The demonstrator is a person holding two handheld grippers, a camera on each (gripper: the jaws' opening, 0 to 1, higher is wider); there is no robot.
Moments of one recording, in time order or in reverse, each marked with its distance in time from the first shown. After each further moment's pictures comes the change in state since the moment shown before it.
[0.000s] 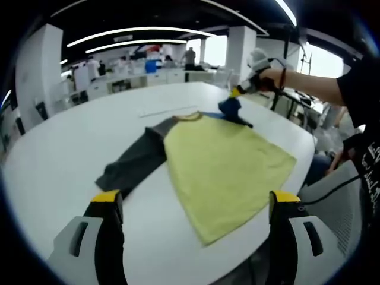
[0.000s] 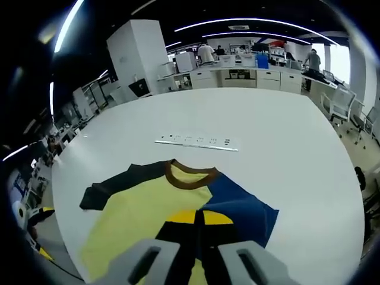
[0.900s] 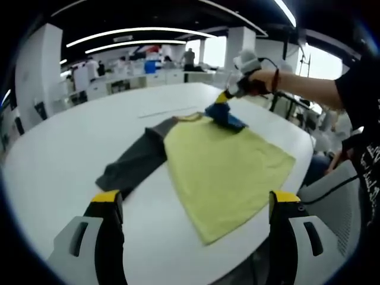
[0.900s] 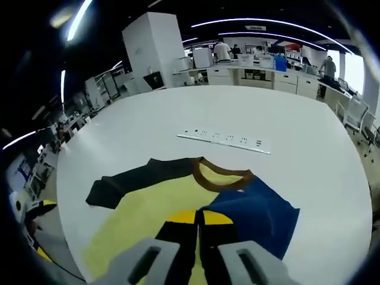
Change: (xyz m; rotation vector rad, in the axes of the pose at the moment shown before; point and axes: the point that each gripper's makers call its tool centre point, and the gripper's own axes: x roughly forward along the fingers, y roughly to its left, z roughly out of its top) left arm -0.003 0.013 -0.004 -0.005 -0.005 -0.012; right arm 0.034 0.066 -0.003 -0.082 0.025 0.074
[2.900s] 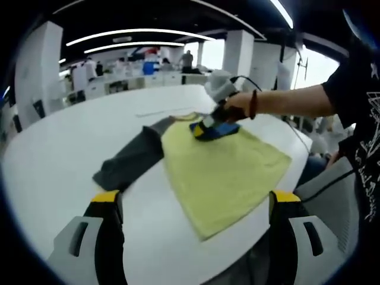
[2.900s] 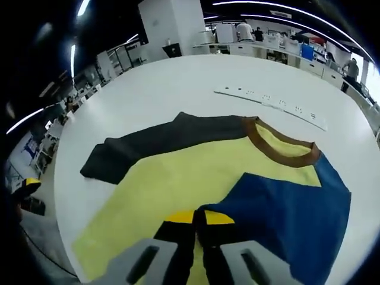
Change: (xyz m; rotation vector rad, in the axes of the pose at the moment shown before) left arm -0.006 -0.001 -0.012 -0.011 -0.018 -0.021; right arm 0.076 0.074 -0.074 -0.108 0.186 0.084
